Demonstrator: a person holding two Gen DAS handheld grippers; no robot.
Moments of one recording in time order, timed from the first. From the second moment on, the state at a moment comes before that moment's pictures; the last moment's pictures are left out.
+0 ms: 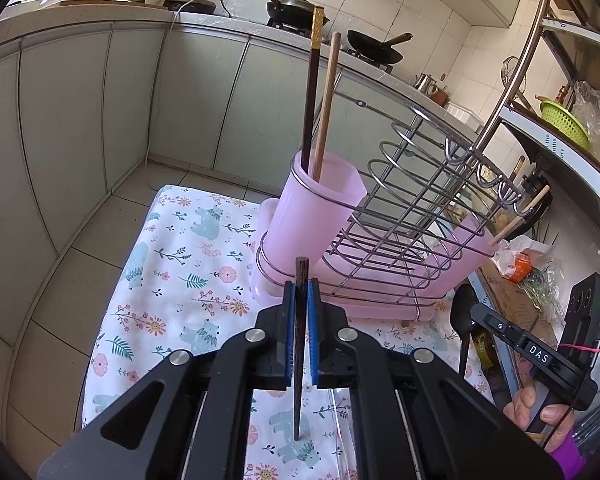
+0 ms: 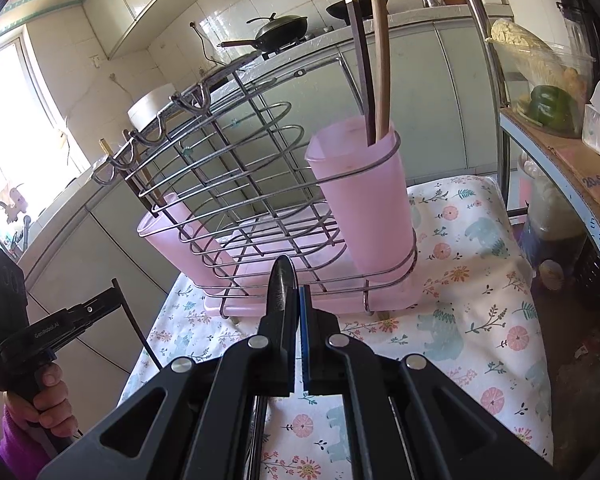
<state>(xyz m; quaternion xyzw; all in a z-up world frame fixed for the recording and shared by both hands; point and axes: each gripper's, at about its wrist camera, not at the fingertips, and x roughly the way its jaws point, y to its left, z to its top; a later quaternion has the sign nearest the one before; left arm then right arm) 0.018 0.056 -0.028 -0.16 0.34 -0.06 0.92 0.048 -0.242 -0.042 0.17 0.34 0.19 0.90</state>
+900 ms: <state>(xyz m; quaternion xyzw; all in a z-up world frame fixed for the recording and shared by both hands) 0.012 0.058 -0.013 -0.16 0.32 -0.07 0.93 0.045 -0.248 -0.035 0.18 0.33 0.19 0.91</state>
